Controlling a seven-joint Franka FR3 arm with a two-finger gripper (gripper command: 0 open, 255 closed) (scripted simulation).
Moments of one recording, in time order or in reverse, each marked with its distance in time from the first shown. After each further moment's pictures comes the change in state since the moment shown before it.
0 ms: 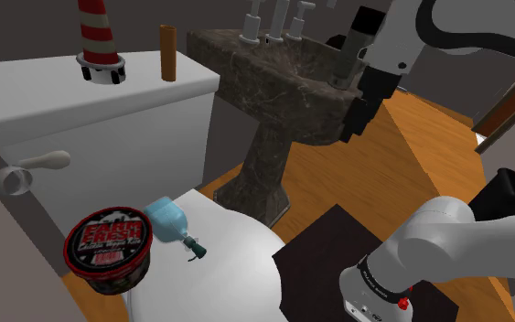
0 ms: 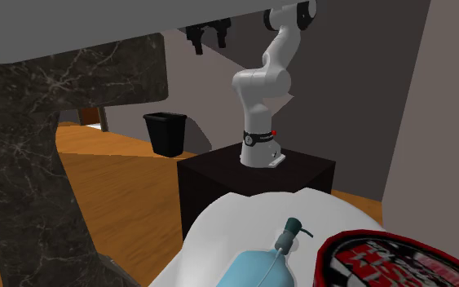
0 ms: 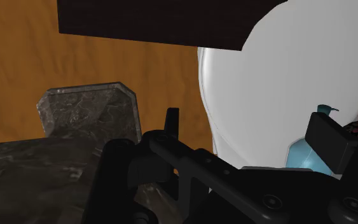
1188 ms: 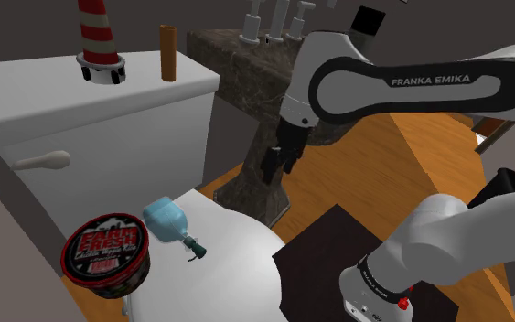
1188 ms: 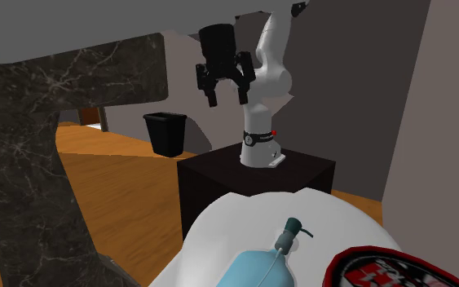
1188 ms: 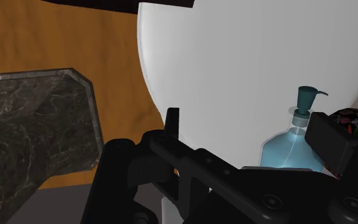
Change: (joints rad) arm 0.100 0.316 0.252 -0.131 0.185 0.479 0.176
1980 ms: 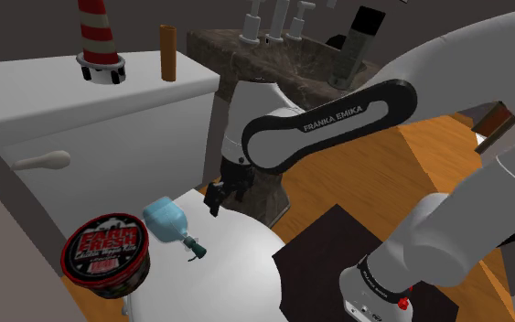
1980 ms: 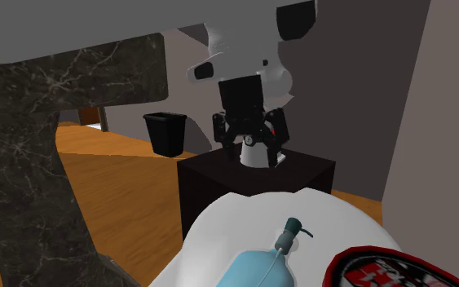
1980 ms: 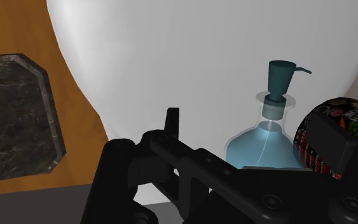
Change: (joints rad) arm 0.047 0.425 0.172 0.115 -0.018 0.344 0.172
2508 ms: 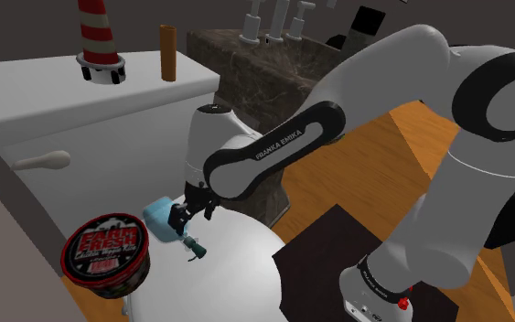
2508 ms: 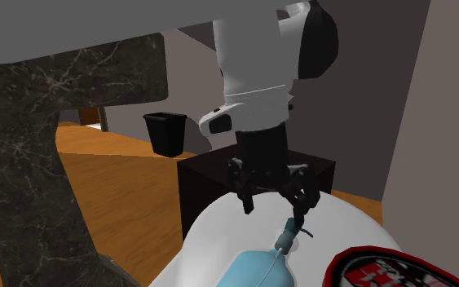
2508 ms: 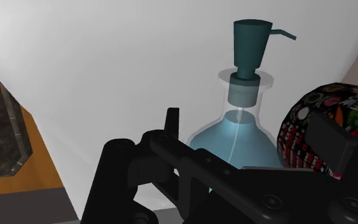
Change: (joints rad) arm 0.069 0.335 0.022 0.180 -0.159 0.156 0.167
